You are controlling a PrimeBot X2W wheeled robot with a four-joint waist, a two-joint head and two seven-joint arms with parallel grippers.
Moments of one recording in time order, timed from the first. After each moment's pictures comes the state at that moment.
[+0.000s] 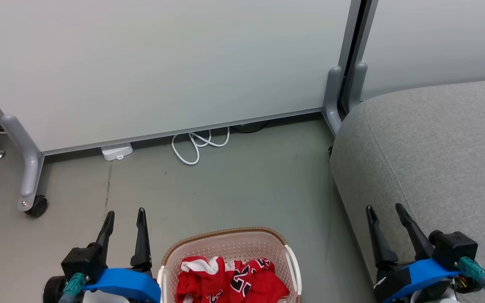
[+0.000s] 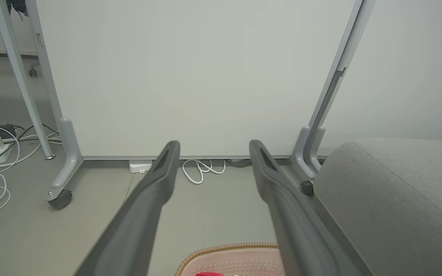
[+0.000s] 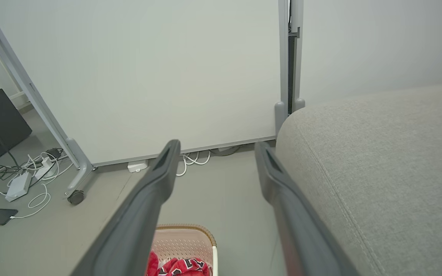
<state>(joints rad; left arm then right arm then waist) -0.06 0.05 -0.06 0.33 -0.24 -0.09 -0.22 -0.06 -0.05 0.02 0.23 0.22 0.13 -0.16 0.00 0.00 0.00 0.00</state>
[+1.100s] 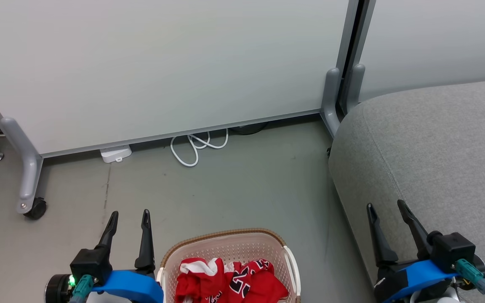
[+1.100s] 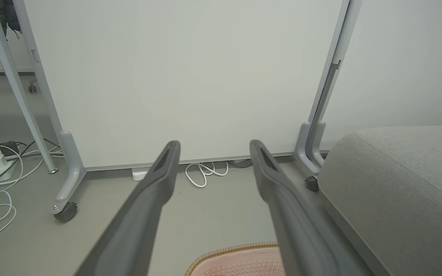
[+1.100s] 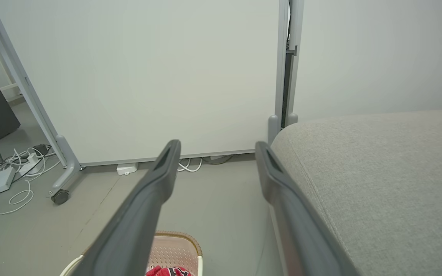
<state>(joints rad) -0.07 0.05 -0.07 0.36 -0.17 -0.08 -0.26 -0.06 -0.05 0.01 0.24 0.13 0.13 -0.21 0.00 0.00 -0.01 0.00</state>
